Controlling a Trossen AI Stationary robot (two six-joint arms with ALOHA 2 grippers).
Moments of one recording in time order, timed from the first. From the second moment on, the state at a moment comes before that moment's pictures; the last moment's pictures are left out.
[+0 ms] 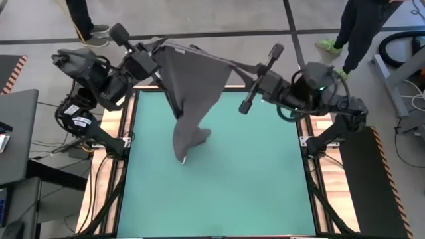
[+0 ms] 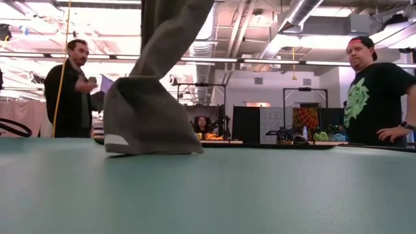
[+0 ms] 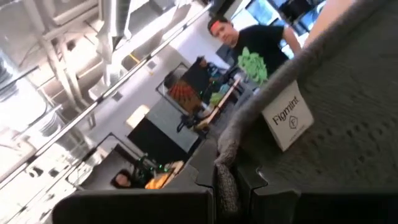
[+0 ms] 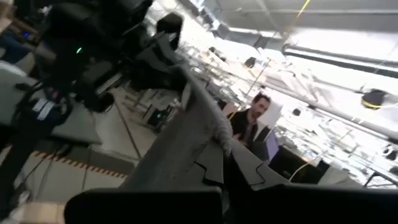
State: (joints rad) left arm -0.07 1.52 2.32 -0.43 -0.98 1.08; right arm 0.15 1.48 2.01 -0.15 0.57 -0.77
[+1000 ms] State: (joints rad) left arm -0.19 1.52 2.34 -1.41 -0.79 0.18; right arm 0.27 1.56 2.01 -0.69 0.95 -0.41
